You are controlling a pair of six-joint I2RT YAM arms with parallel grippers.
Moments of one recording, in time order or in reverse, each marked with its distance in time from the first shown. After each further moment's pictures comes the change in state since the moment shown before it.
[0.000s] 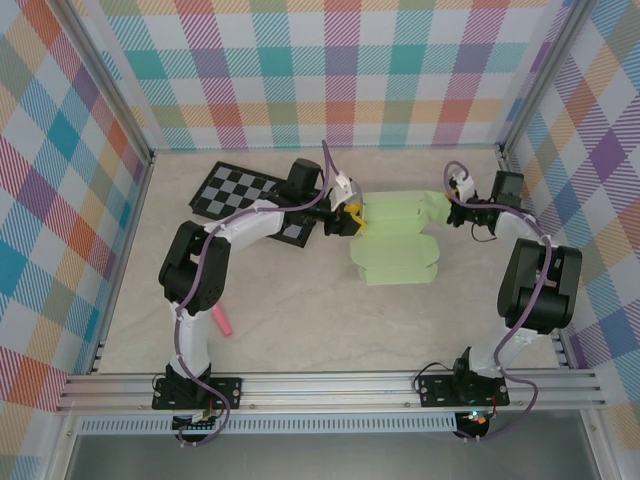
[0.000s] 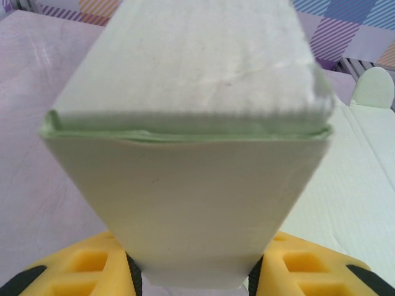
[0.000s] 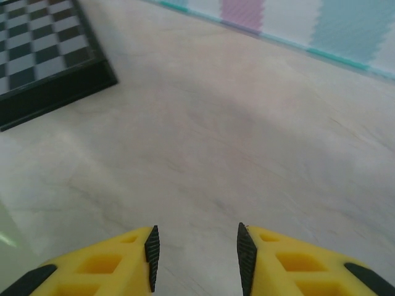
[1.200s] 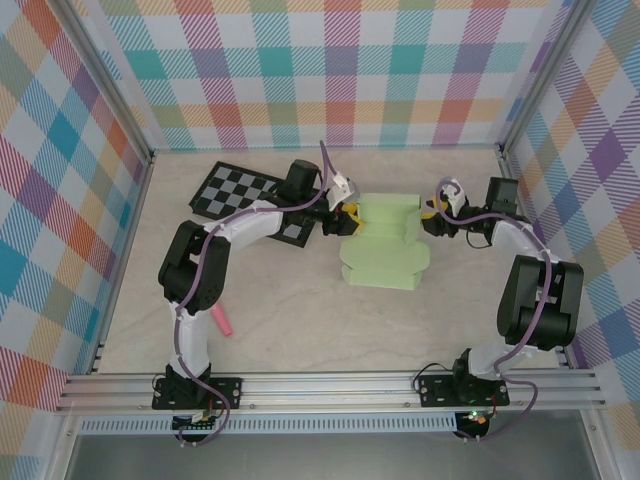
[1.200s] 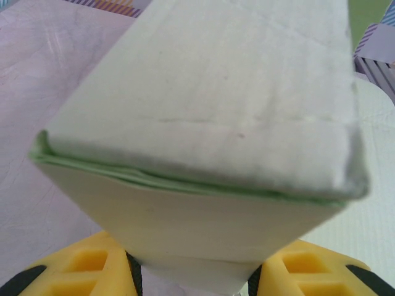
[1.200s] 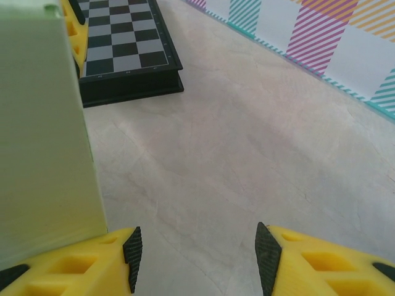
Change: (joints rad) left arm 0.010 0.000 -0.011 0.007 -0.033 -0.023; right arm 0.041 -0.118 -0.088 -0.050 -0.083 -0.179
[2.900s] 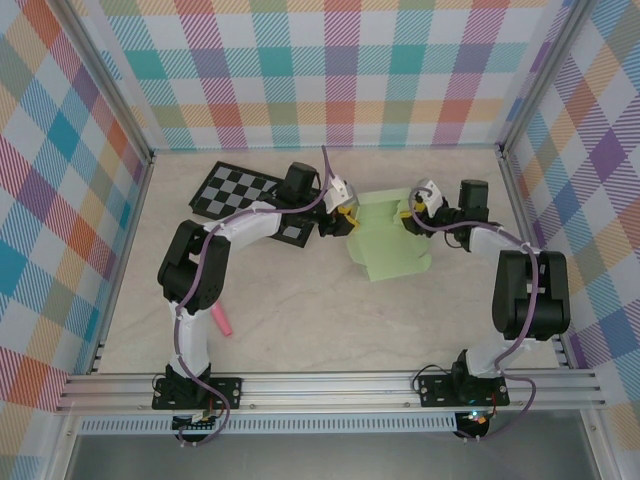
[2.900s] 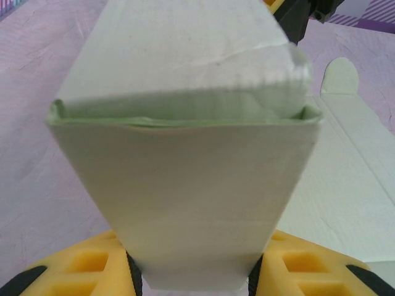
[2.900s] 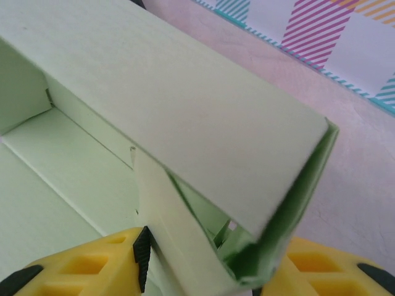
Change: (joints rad) left arm 0.013 0.000 -0.024 -0.011 -0.097 0.084; right arm 0.165 0.048 -0.104 0.350 0.227 0.227
